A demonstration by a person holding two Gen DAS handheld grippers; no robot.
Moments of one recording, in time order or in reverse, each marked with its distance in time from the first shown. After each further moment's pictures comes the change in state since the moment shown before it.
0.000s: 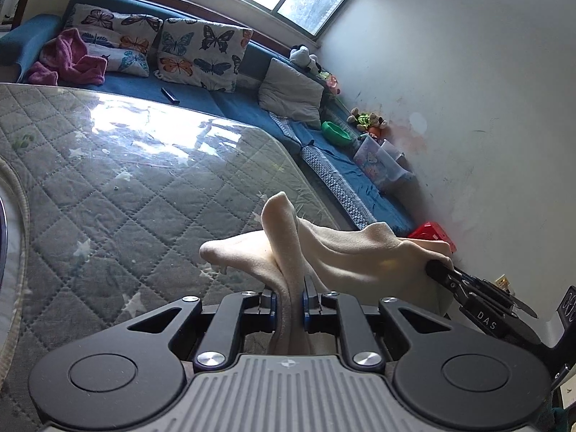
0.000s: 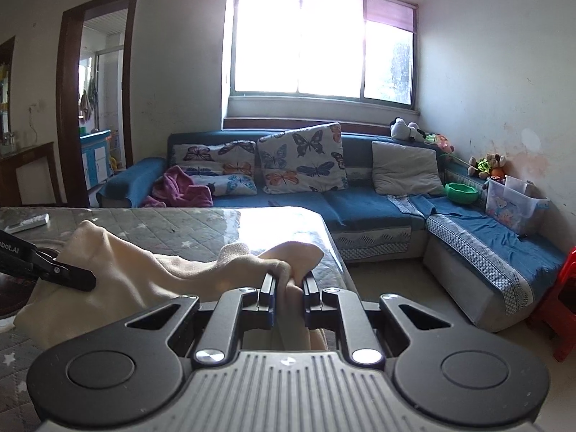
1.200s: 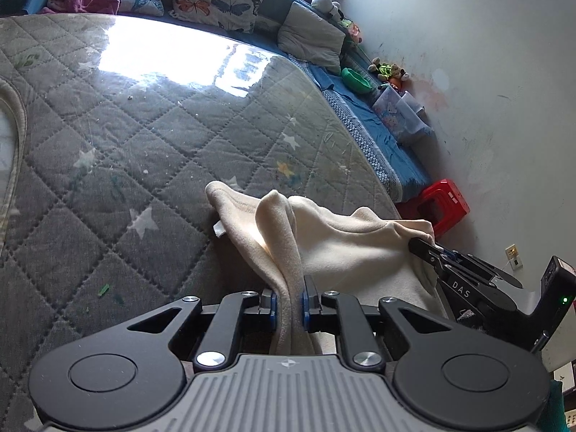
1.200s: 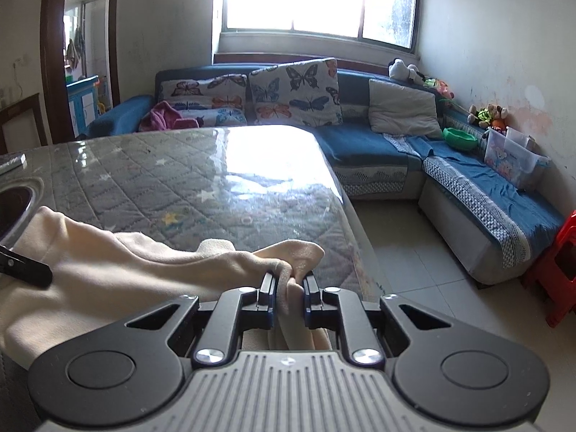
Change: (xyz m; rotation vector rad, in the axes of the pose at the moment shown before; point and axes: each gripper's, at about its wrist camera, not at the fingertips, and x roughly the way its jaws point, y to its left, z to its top) left arm 0.024 0.025 -0.036 -0.049 0.191 0.027; right arm 0.059 -0.004 -0.047 -0.011 0.220 -0.029
